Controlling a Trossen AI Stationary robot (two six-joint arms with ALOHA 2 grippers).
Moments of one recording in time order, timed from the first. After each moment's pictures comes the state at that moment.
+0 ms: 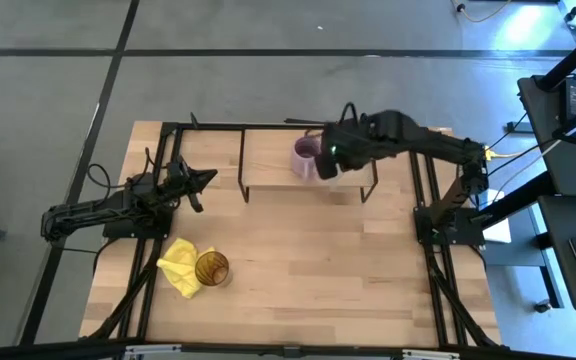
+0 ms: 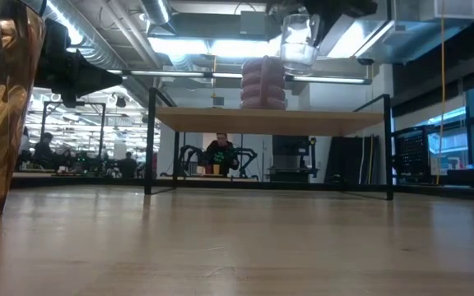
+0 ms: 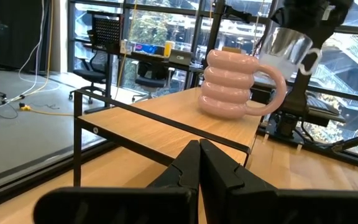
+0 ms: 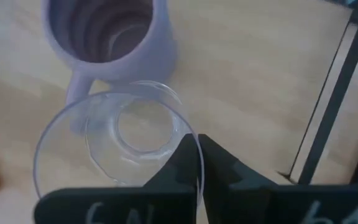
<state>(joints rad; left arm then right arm) 0.24 0.01 0.01 0.06 -0.25 -0.17 -0.11 1.74 2.02 -1.57 0.26 1.04</state>
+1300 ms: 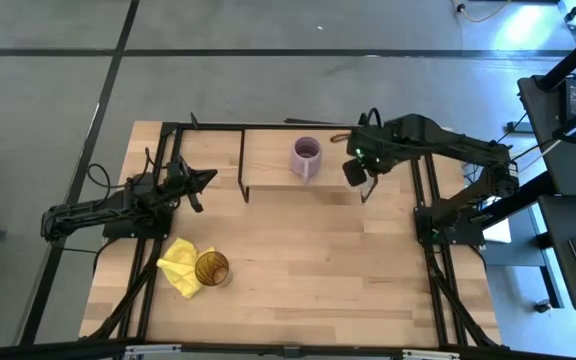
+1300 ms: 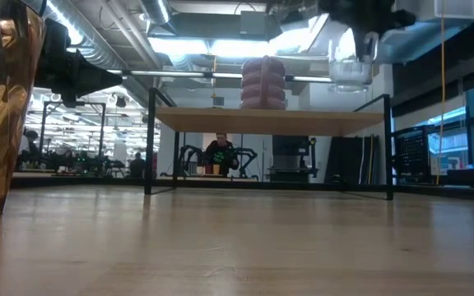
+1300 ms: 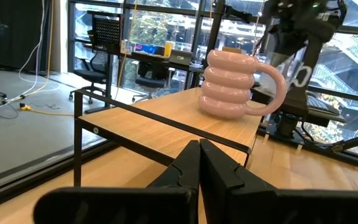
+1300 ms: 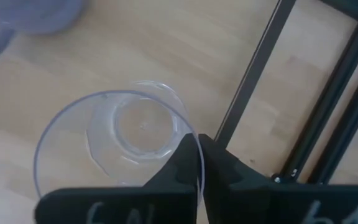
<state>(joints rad) 0.24 0.01 0.01 0.06 -0.25 -0.17 -0.18 1.50 1.66 -1.57 0.22 0.92</state>
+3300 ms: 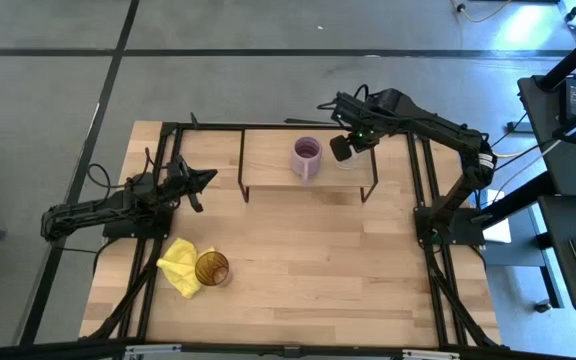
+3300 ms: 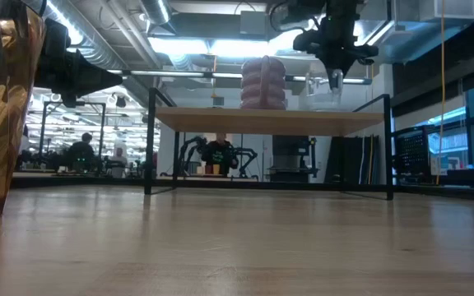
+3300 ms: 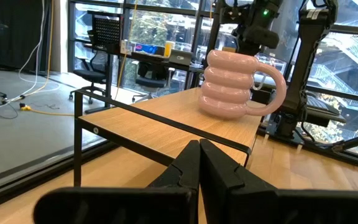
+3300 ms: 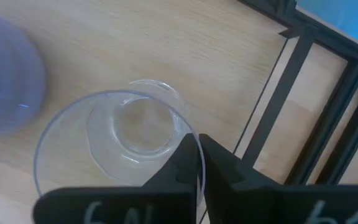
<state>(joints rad) 0.24 0.01 0.01 0.06 -0.25 -0.17 -0.45 1.68 1.76 -1.48 0.19 0.66</state>
